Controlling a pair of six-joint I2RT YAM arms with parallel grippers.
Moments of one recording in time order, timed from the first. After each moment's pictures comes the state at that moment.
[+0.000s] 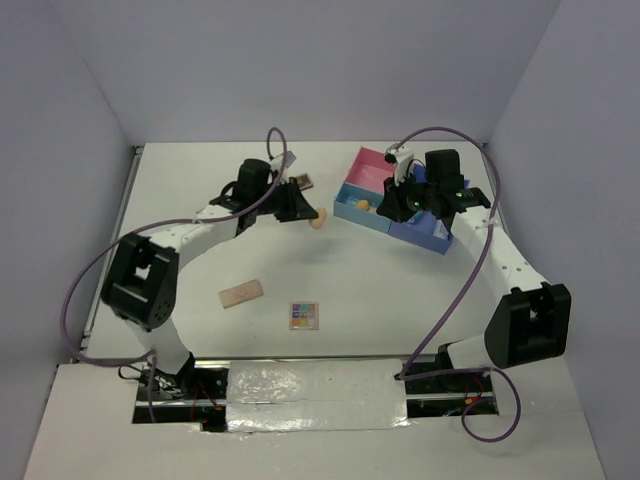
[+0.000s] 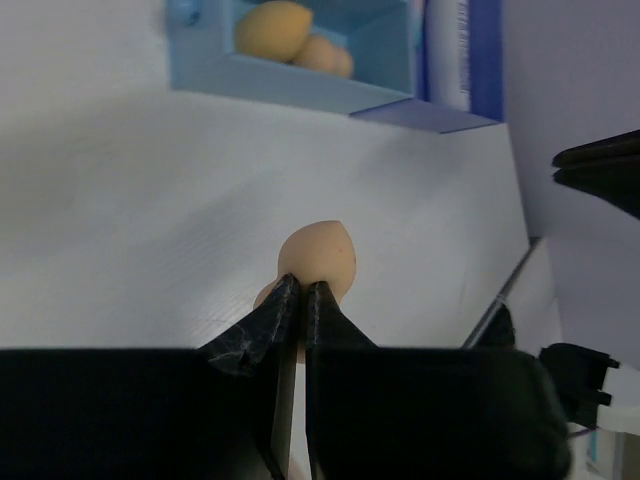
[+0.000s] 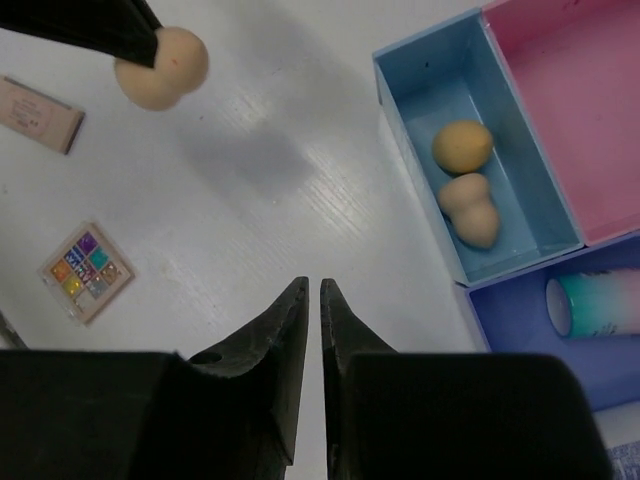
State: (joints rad) left arm -0.40 1.66 1.15 -0.05 0.48 -0.56; right arm 0.17 1.40 1.18 -0.50 -0.57 -0.28
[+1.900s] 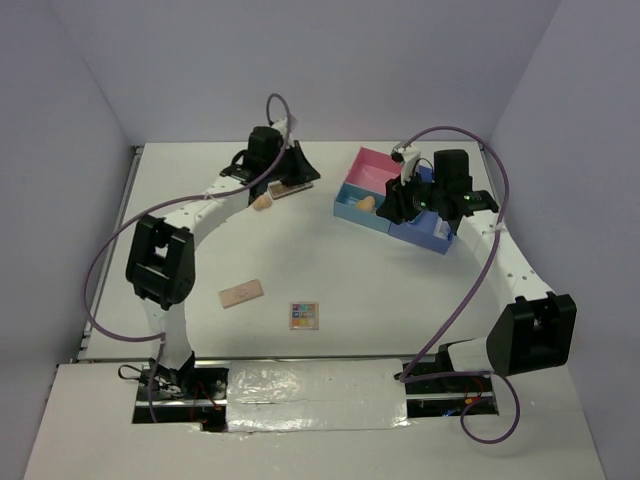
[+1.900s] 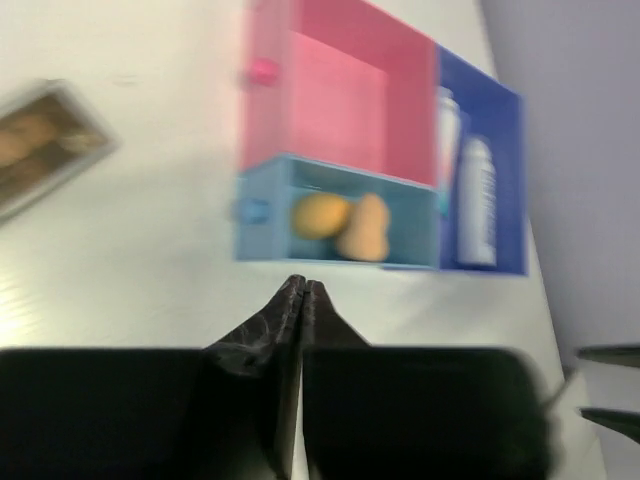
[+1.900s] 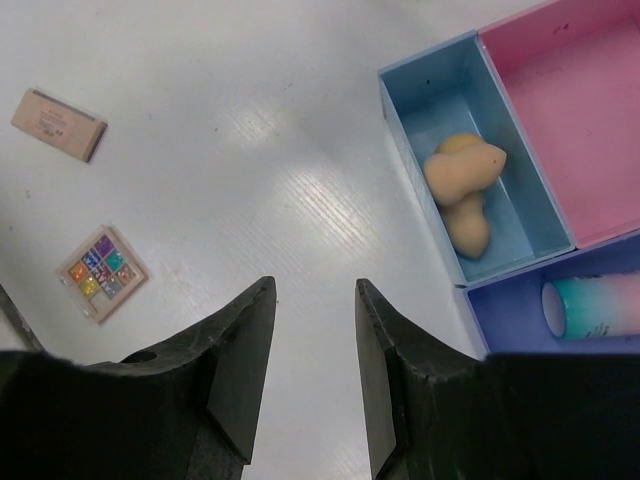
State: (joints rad) left arm -0.42 1.94 1.59 -0.09 0.32 -0.61; right arm 0.13 1.35 1.17 -0.50 -0.63 -0.27
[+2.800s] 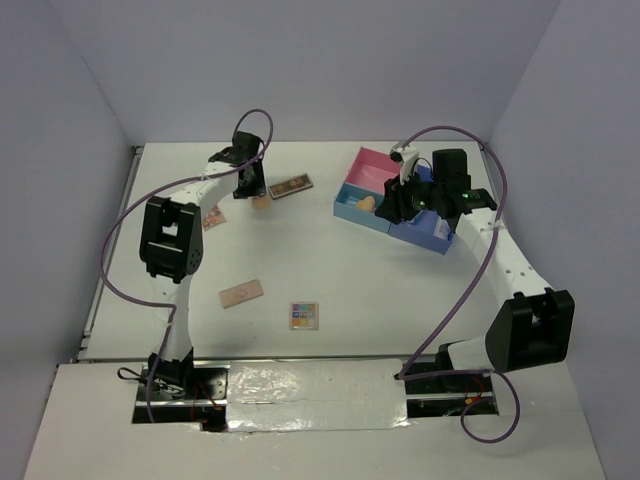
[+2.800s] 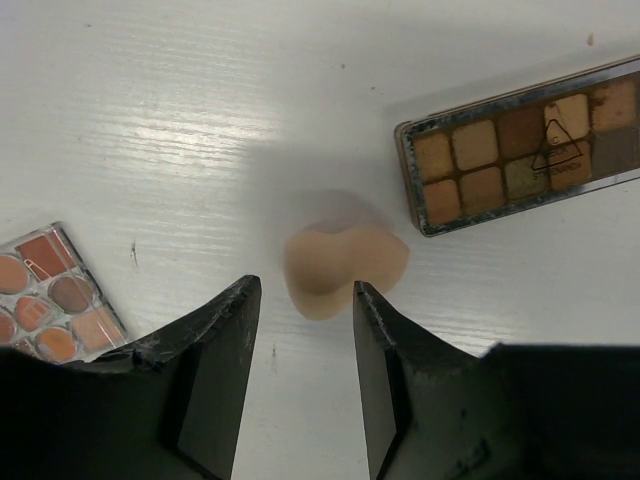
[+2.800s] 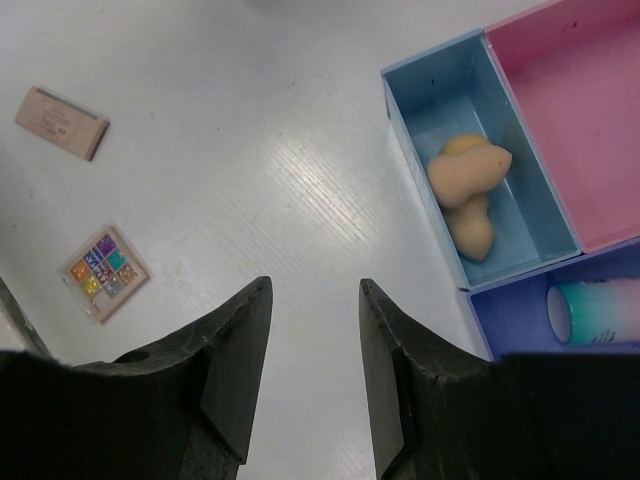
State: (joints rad) left arm -0.24 2.17 1.78 -0.58 -0.18 -0.39; right arm 0.13 1.37 1.18 -0.50 -0.64 -0.28
